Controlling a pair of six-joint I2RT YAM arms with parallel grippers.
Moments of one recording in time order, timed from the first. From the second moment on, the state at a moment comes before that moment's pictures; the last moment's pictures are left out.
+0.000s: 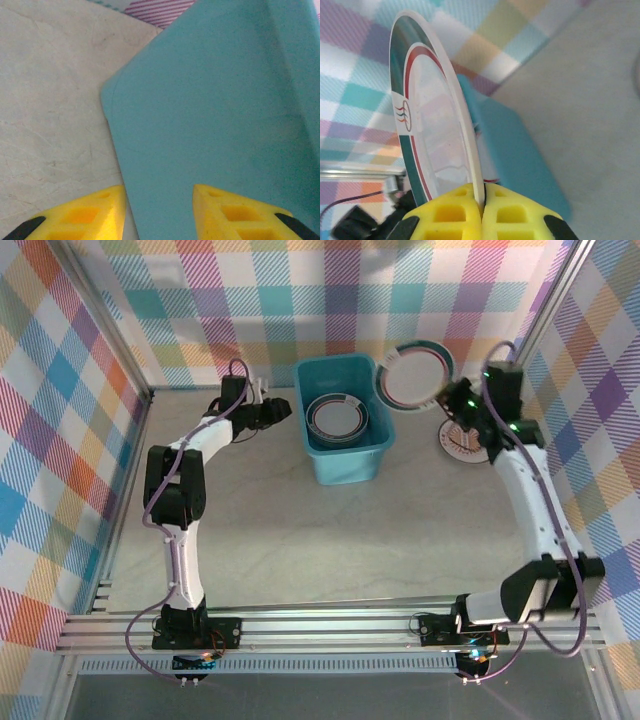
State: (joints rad) left arm -0.15 2.17 1.67 -0.14 0.60 -0.53; right arm 0.10 1.41 1.47 -0.52 -0.21 0.85
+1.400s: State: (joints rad) left arm -0.21 2.18 1.55 -0.06 0.75 -0.57; right arm 0.58 2.17 2.07 -0.77 0.49 1.28
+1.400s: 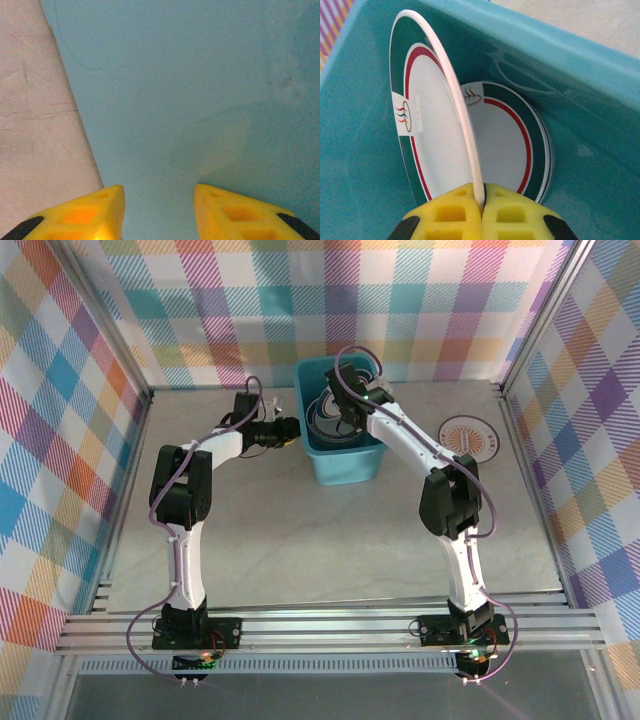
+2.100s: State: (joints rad) left arm -0.21 2.18 1.52 -0.03 0.75 -0.58; right arm 0.58 2.24 2.08 -0.75 0.39 1.54
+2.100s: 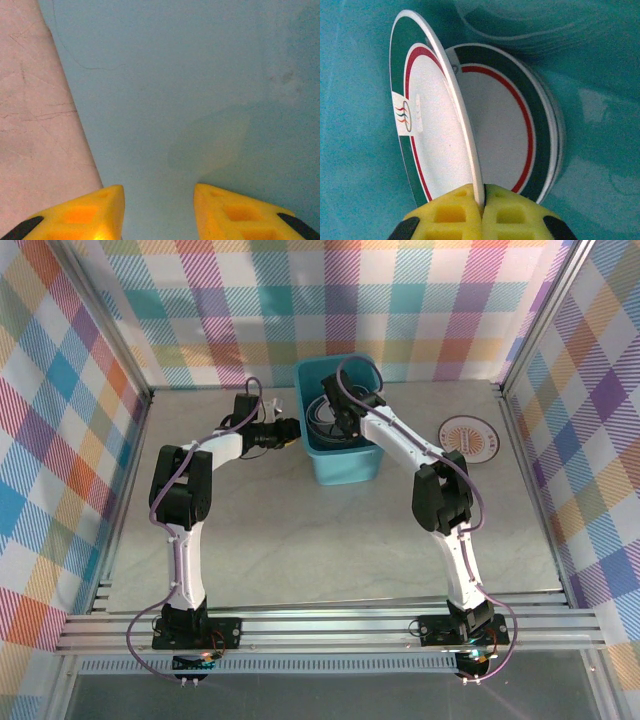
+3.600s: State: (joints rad) left arm -0.21 2.14 1.46 -0.03 0.72 -0.58; right arm 0.58 2.30 2.01 -0.67 0.26 1.59
